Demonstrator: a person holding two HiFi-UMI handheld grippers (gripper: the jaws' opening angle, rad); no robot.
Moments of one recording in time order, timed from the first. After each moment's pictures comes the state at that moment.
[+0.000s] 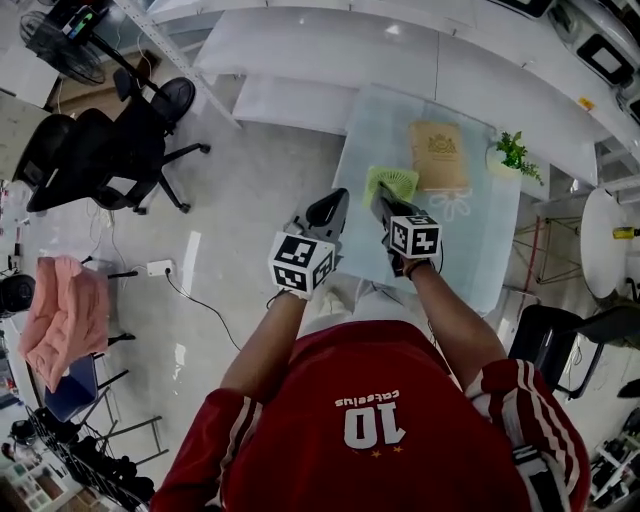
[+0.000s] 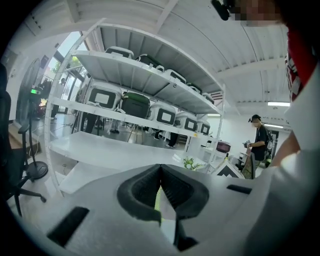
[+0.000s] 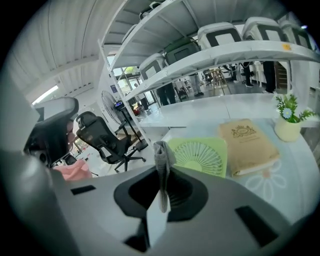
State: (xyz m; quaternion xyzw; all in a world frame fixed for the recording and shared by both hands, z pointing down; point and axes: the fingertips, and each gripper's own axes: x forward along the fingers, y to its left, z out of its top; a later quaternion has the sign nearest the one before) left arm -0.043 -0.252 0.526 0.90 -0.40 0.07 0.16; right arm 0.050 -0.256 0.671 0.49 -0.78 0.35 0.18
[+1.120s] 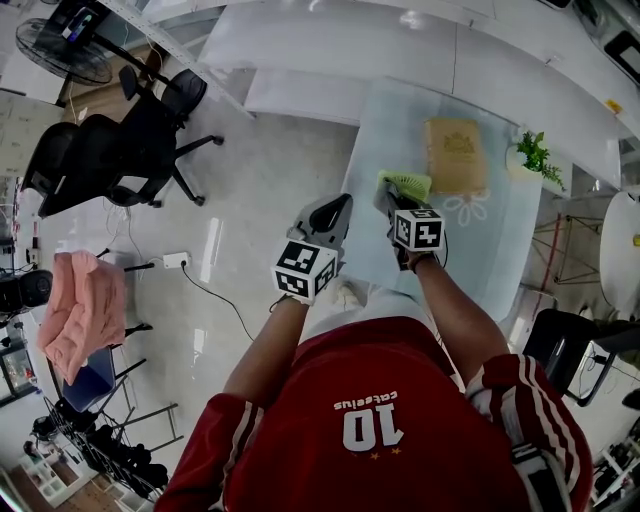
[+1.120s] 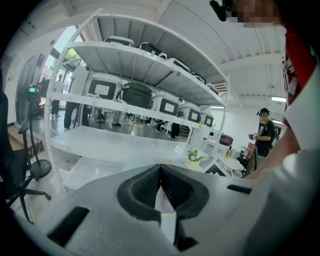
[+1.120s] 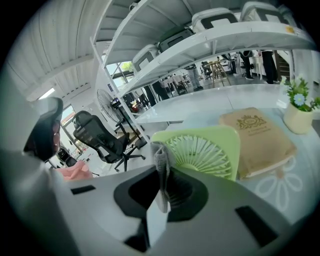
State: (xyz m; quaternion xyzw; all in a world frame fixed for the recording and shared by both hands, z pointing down) left arm -0.042 -0.271 0.558 0.89 -0.40 0.12 0.18; right arm 0.049 -0.293 0.719 0.48 -0.77 0.37 0.19
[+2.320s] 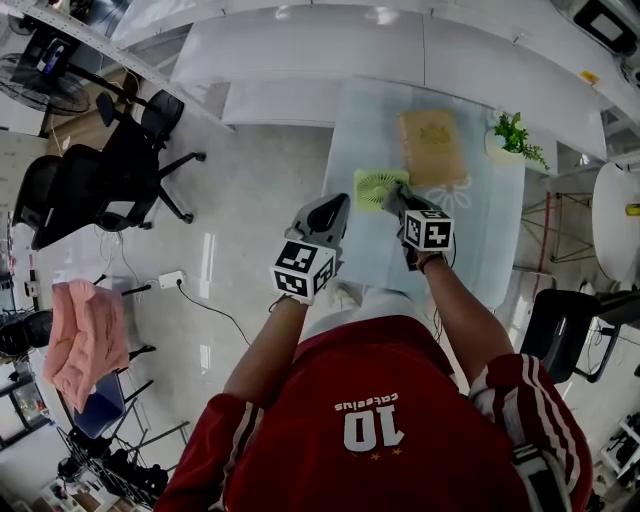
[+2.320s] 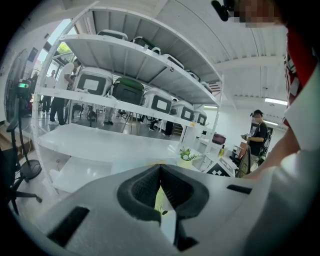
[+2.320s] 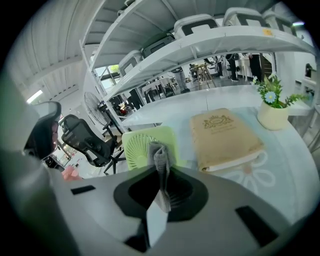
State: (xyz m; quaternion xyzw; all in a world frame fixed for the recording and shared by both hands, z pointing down) left arm -0.003 -0.273 0.563 0.91 -0.36 0.12 0.18; right arm 0.126 -0.276 0.725 0.53 -0.73 0.38 0.19
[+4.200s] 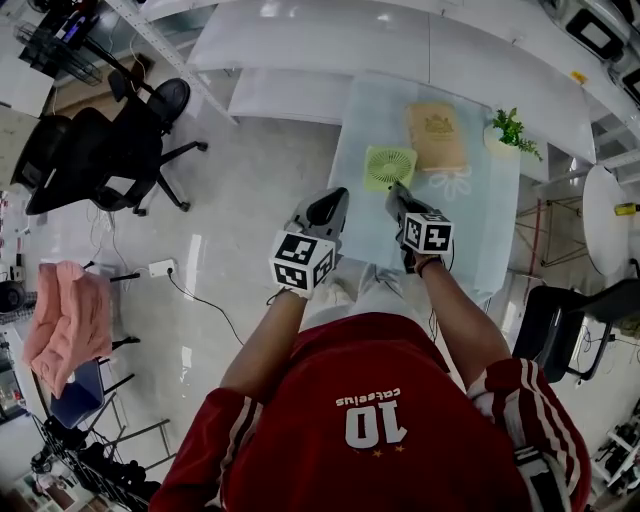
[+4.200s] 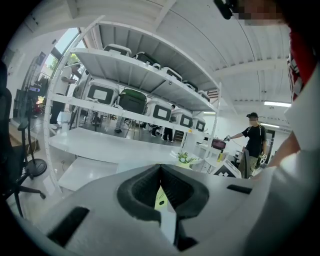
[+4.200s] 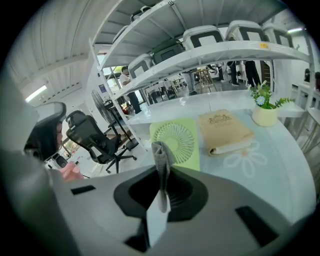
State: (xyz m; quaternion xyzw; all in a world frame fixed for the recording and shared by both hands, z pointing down) left arm -0.048 -0.206 0.542 0.90 -0.38 0.09 0.17; right arm 0.089 -0.205 0.698 0.54 -0.74 0.36 0.19
